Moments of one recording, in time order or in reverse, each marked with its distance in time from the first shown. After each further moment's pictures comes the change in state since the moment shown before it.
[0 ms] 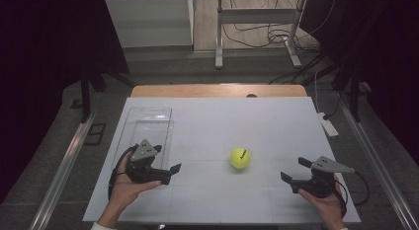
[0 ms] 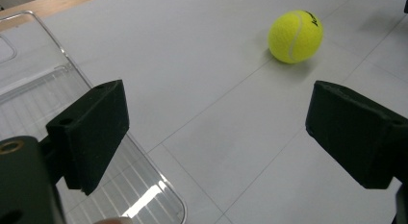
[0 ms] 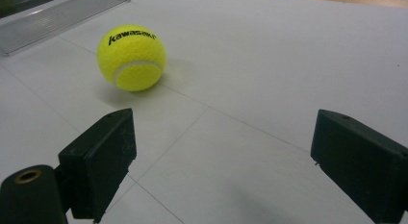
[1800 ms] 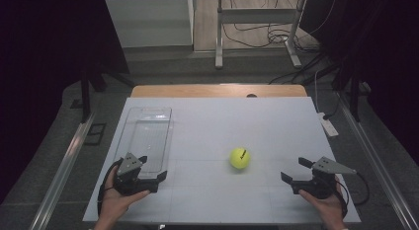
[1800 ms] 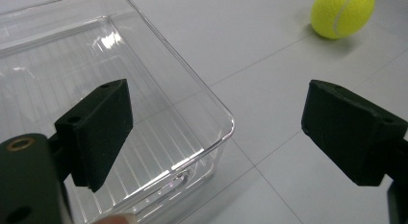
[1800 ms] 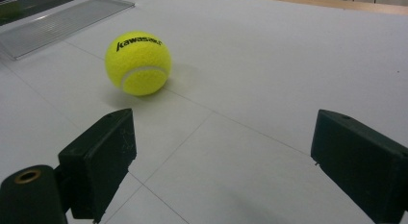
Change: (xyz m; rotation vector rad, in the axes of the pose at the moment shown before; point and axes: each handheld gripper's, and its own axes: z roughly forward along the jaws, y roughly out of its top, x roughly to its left) left arm 0.012 -0.050 -0.013 -0.008 0.099 -0.098; right arm 0.003 0.002 -0.004 -0.017 0.005 -0.003
